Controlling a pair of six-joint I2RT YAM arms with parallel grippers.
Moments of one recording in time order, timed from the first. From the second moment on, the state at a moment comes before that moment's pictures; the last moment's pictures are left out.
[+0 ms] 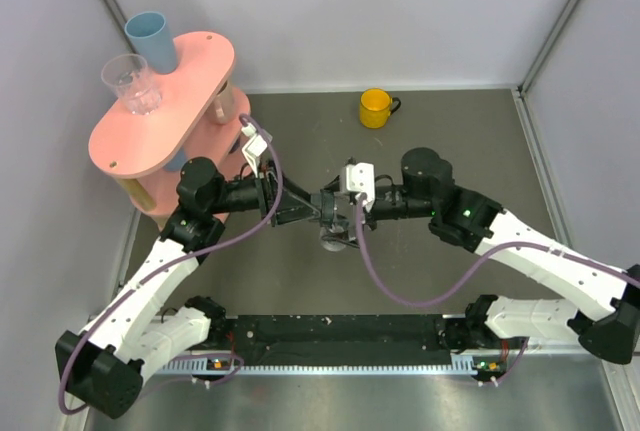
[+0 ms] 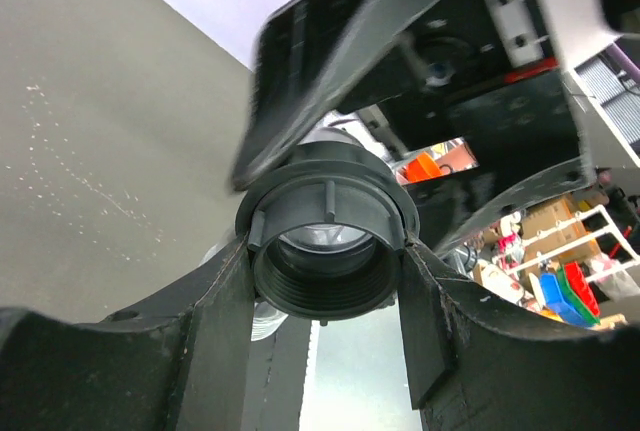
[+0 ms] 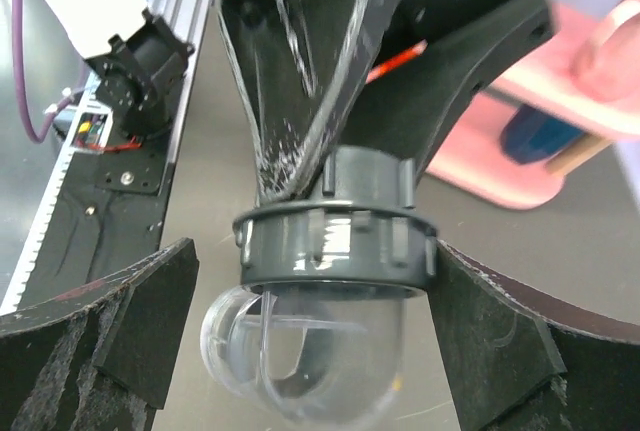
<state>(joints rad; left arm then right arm) -0.42 0.91 0.78 0.21 1.03 -0.79 0.94 1.10 1.11 -0.21 -0.58 -0.39</state>
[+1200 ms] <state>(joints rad) -0.42 0.92 0.78 0.29 0.99 -0.82 0.96 0.94 1.10 -0.30 -0.39 -0.44</state>
